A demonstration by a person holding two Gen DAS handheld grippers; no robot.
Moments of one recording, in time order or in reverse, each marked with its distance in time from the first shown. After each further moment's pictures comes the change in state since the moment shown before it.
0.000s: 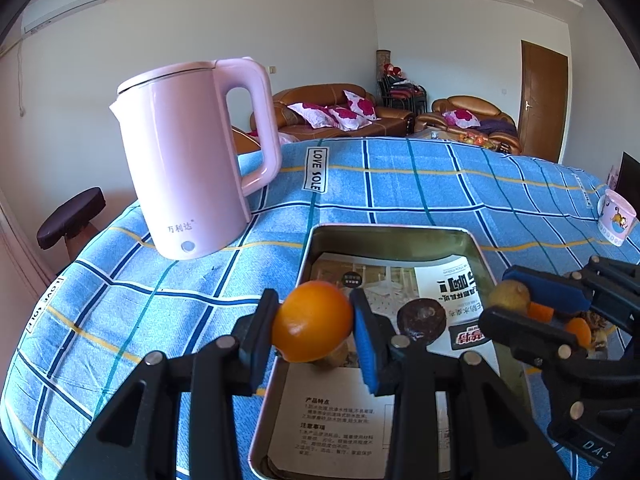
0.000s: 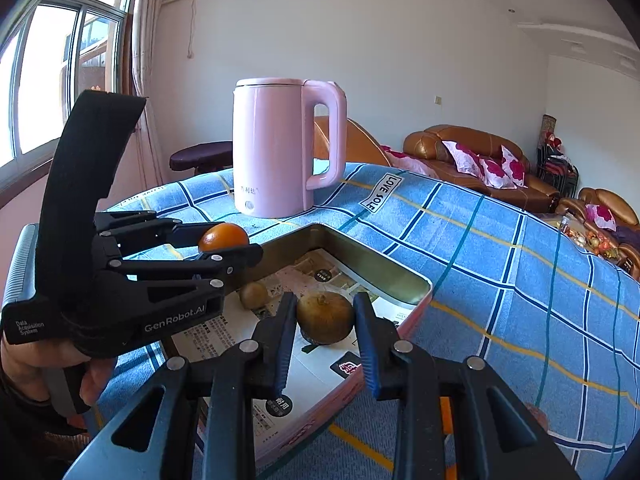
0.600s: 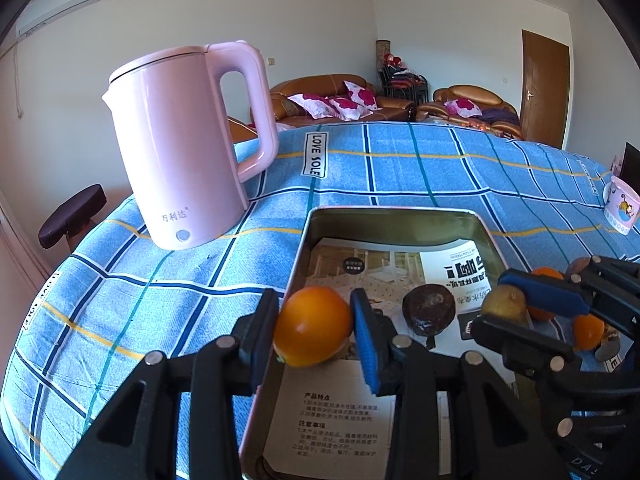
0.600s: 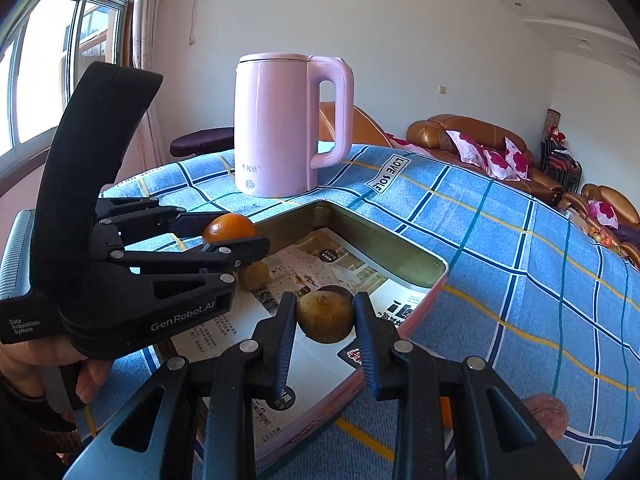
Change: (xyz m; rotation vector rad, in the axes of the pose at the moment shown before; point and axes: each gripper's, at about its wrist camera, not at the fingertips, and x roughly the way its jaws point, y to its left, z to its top) left arm 0.012 -0.004 -0.007 0.022 0.028 0.015; right arm 0.011 0.005 -0.008 -0.011 0.037 -0.002
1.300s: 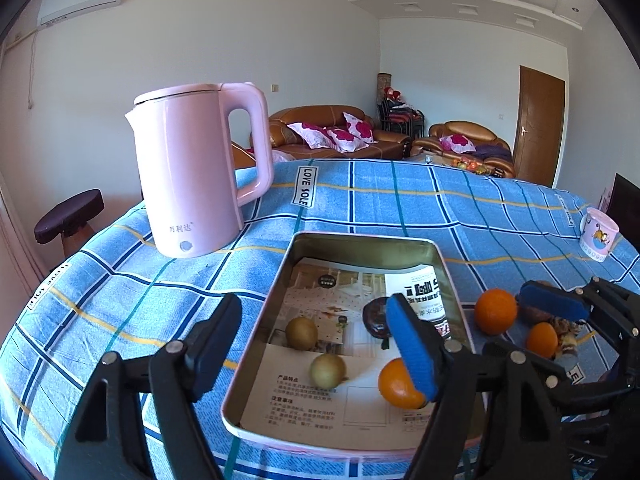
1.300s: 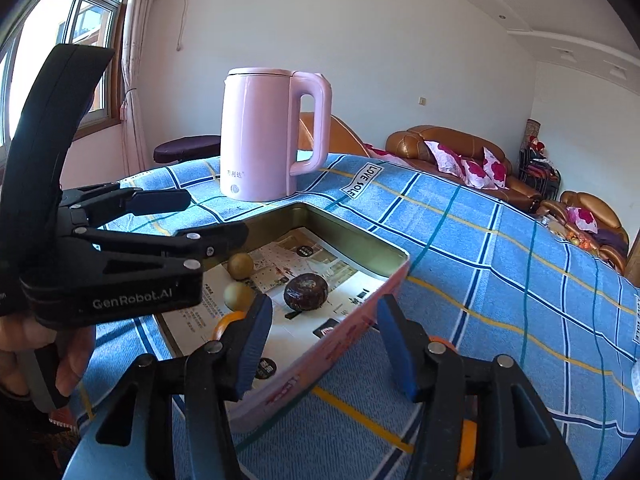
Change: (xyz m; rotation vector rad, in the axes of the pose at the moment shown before) left arm -0.050 -0.010 -0.010 -0.073 -0.116 -0.051; right arm -0.044 -0.006 -0.022 0.007 -0.045 -0.104
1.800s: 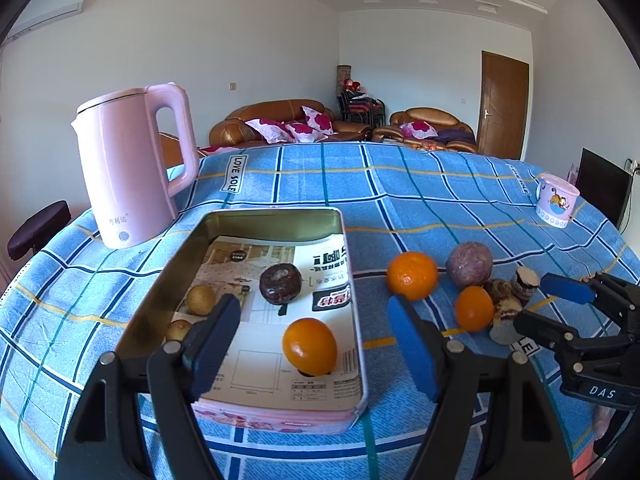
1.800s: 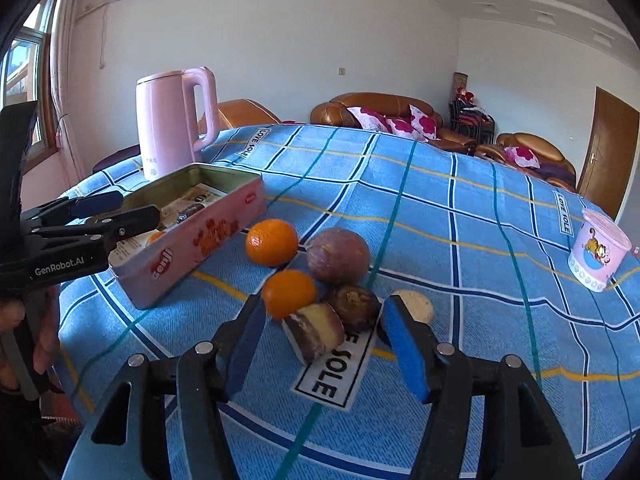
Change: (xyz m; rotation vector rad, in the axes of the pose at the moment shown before) left arm -0.009 -0.068 -0.025 0.085 0.028 -0.111; right arm -0.063 -0.077 -0.069 0.205 0.101 -0.165
